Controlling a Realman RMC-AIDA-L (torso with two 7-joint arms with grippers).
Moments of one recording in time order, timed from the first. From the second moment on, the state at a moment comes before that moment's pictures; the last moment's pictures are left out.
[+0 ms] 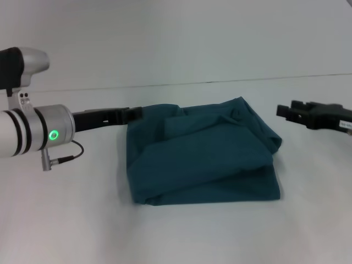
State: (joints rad) left arm -0.66 -2.16 1.02 0.79 2.01 0.90 -2.17; right arm 0.54 2.02 -0.54 -0.65 -1.98 -1.24 1.65
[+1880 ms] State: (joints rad) left arm -0.63 -2.16 1.00 0.79 2.01 1.10 -2.11; right arm 0.84 2.09 -1.02 -0.58 -2.23 -0.79 1.85
